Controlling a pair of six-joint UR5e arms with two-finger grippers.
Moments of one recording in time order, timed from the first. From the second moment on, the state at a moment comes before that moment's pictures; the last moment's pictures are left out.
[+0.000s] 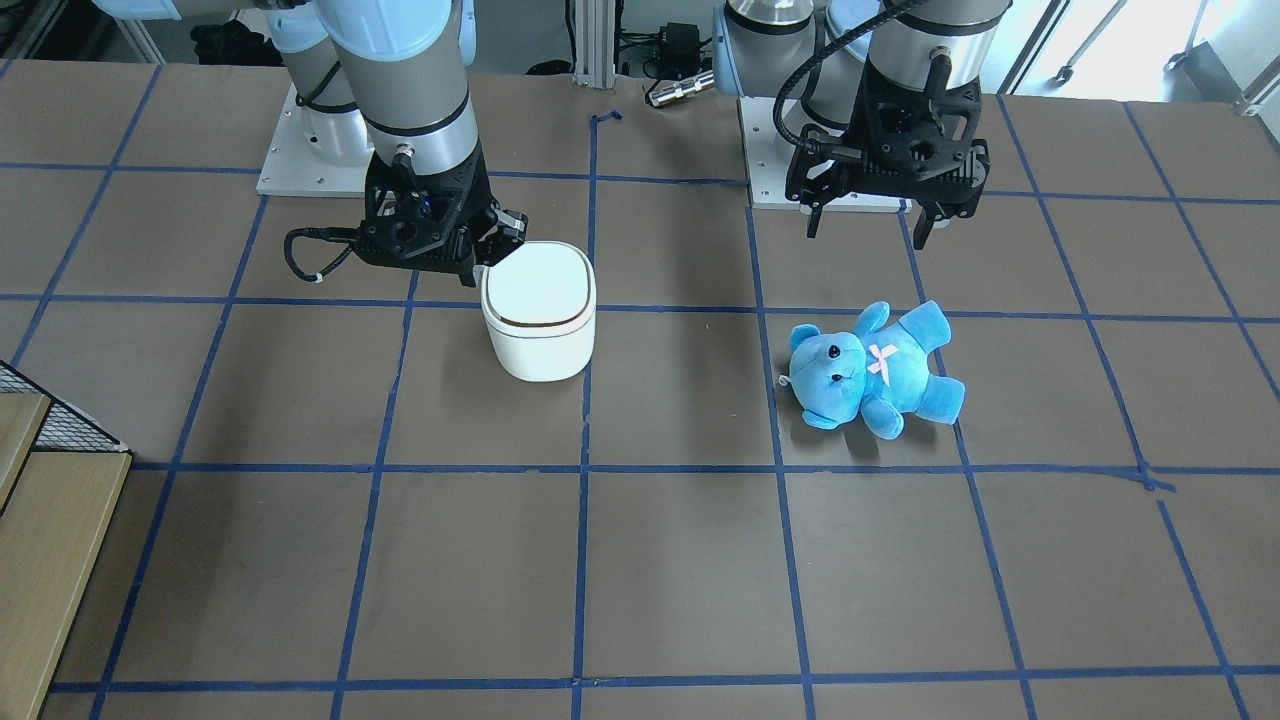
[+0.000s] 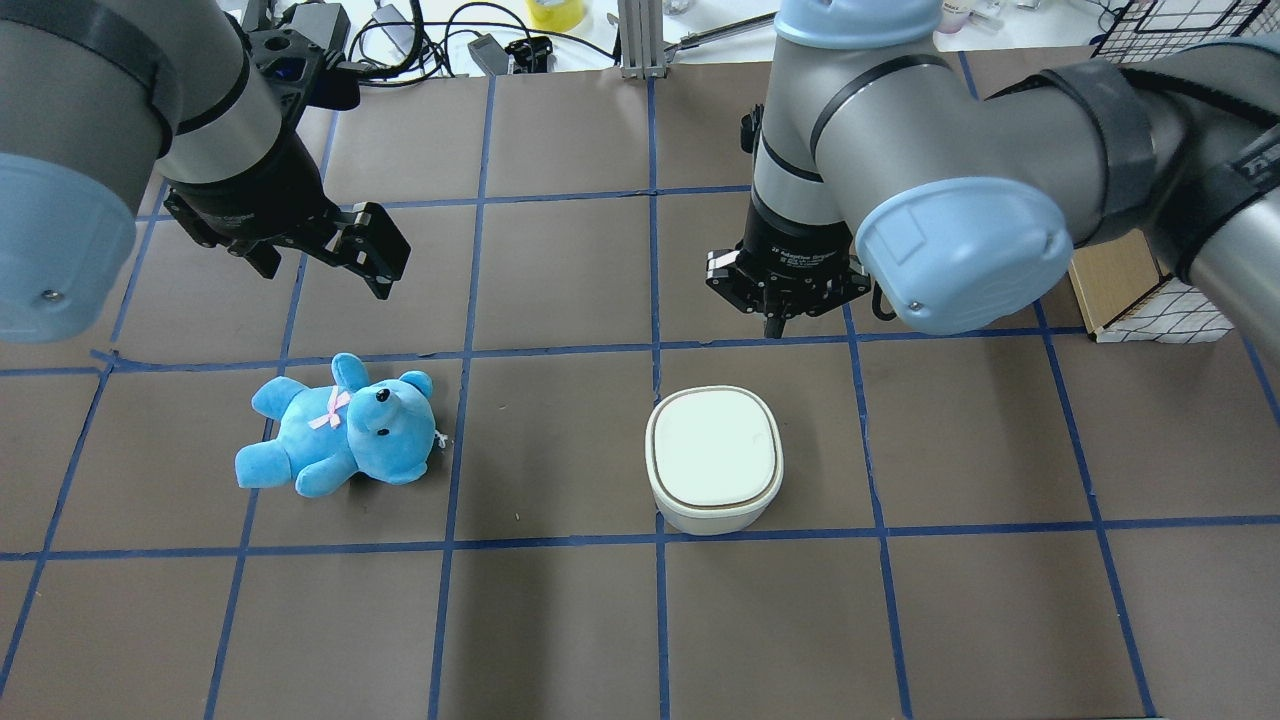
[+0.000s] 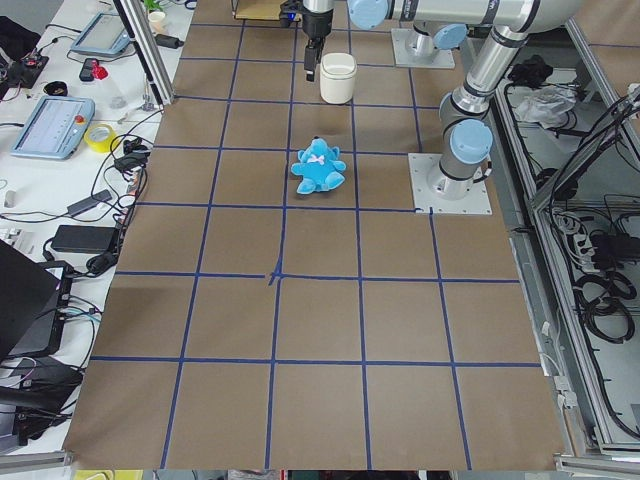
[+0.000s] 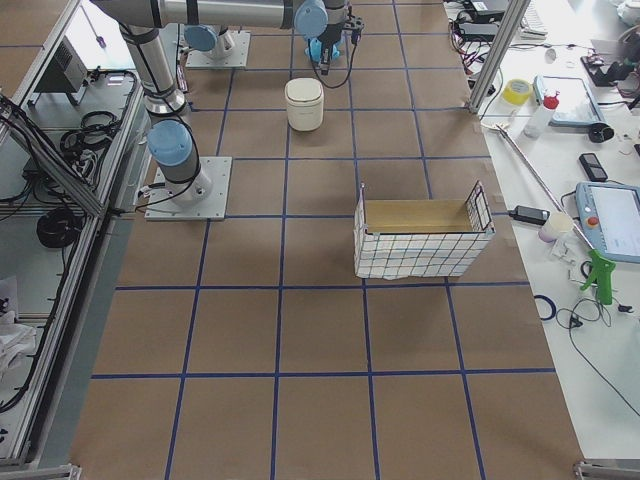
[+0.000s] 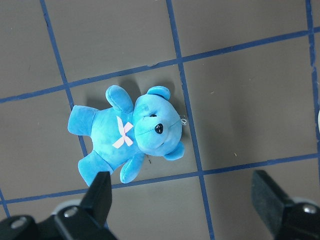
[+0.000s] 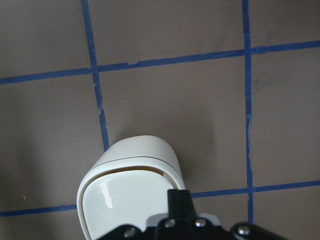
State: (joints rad) left arm -1.62 -1.48 -1.66 -1.51 1.67 0.15; right arm 1.82 -1.51 1.67 -1.69 -1.56 0.34
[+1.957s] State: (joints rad) left arm -1.62 -1.48 -1.66 -1.51 1.67 0.15; right arm 1.58 -1.62 1.60 -1.52 -1.63 0.01
